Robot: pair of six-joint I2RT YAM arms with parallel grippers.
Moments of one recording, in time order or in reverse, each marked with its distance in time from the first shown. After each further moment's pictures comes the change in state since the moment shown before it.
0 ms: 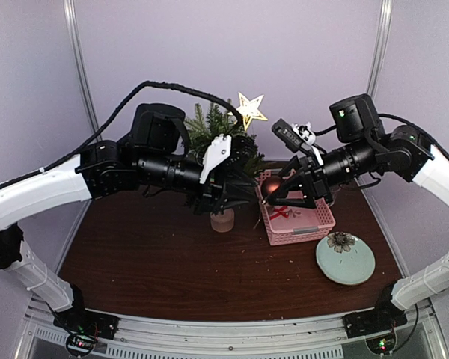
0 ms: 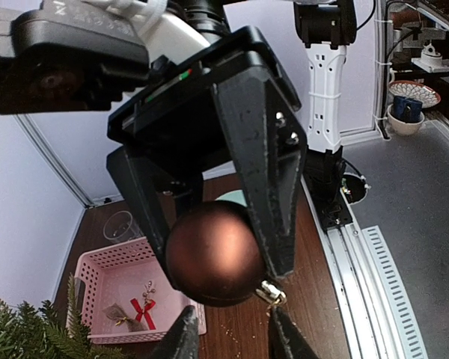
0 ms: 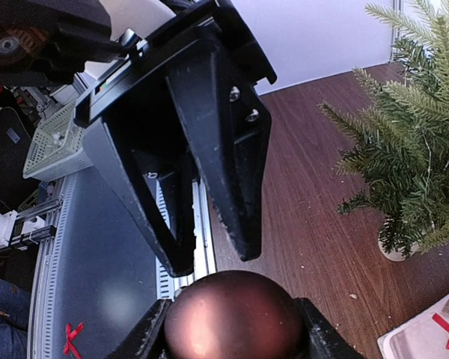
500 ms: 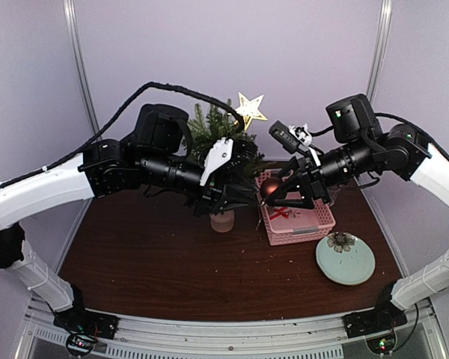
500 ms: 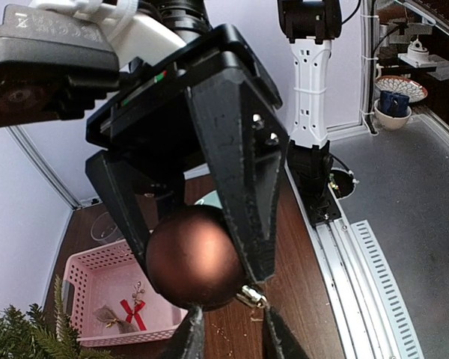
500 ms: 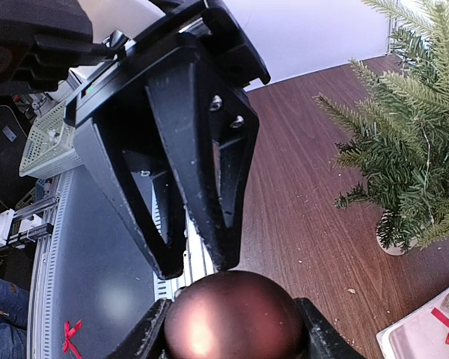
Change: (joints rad) left arm 0.003 0.019 0.014 -0.029 0.058 0.019; right arm 0.003 0.017 0.014 -0.021 0.018 -0.006
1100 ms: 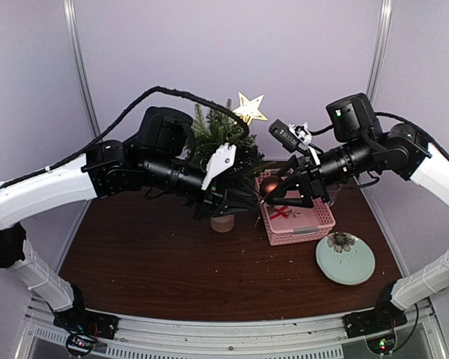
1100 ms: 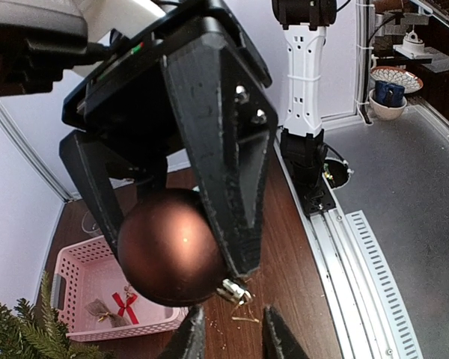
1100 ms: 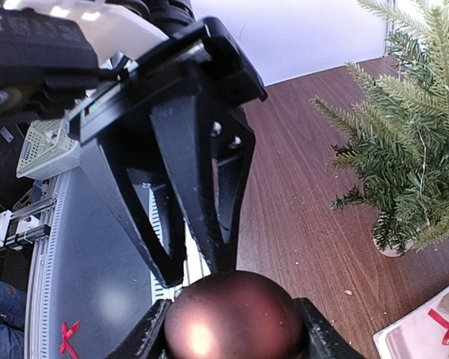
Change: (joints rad) left arm -0.001 0.008 0.001 -0.033 0.005 0.013; right arm 0.001 0.003 0.005 0.002 0.011 -0.002
